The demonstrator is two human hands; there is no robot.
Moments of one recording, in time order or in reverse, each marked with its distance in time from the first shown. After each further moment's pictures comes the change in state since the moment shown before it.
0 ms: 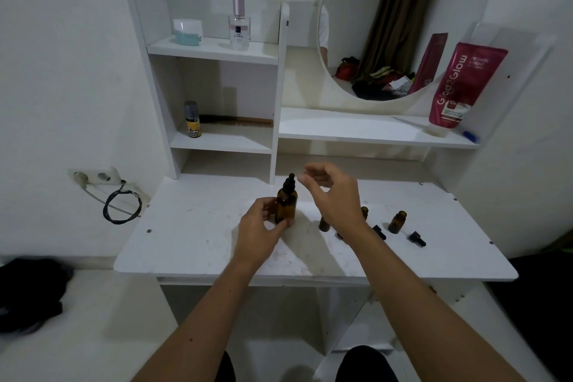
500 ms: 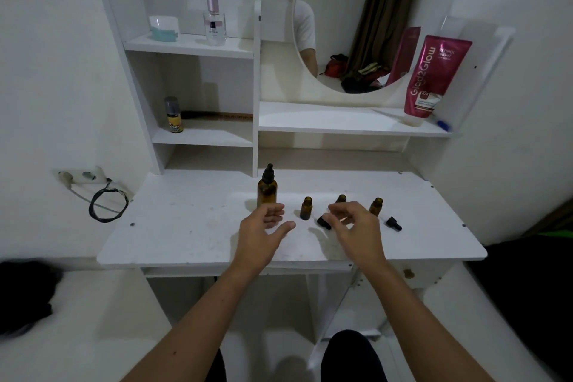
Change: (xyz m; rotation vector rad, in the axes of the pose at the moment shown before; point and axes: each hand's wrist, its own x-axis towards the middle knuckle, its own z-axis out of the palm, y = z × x) left_hand -0.042 0.024 0.026 -0.067 -0.057 0.050; right_hand -0.082 0.073 -0.061 -0.160 0.044 0.176
